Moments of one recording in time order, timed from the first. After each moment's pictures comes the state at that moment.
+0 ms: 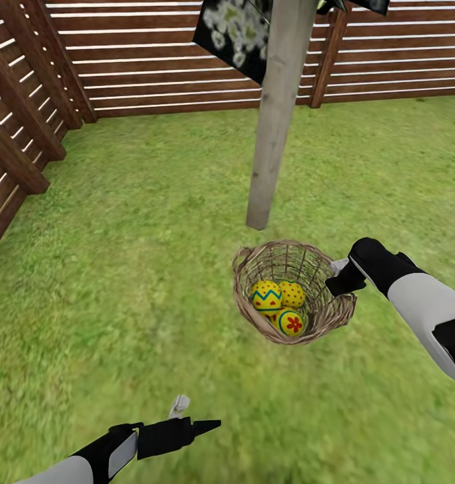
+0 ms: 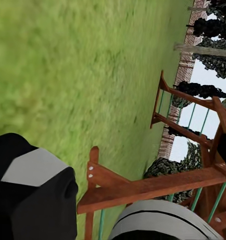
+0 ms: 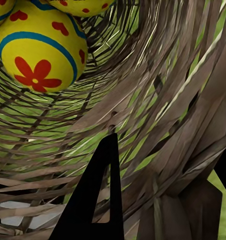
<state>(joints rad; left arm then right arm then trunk) -0.61 0.07 -0.71 -0.22 0.93 0.26 -1.10 -1.37 -0.27 0.52 -0.34 0.09 1.03 0.60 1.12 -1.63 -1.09</state>
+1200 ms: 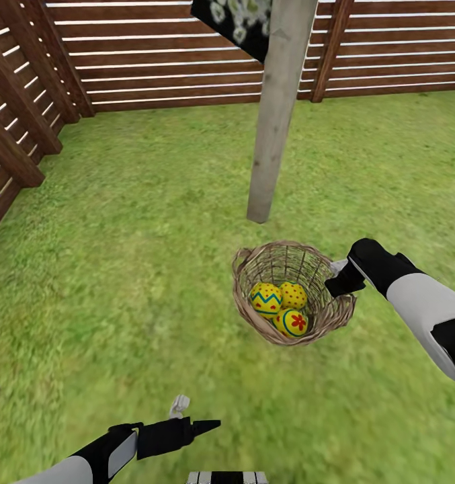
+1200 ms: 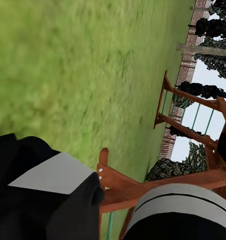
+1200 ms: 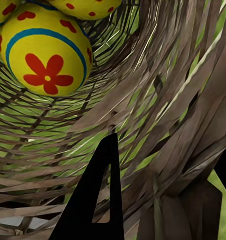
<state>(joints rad) -0.61 0.07 -0.71 -0.22 0.93 0.26 -1.10 -1.37 -0.27 0.52 -0.33 0.08 1.03 0.60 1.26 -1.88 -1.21</state>
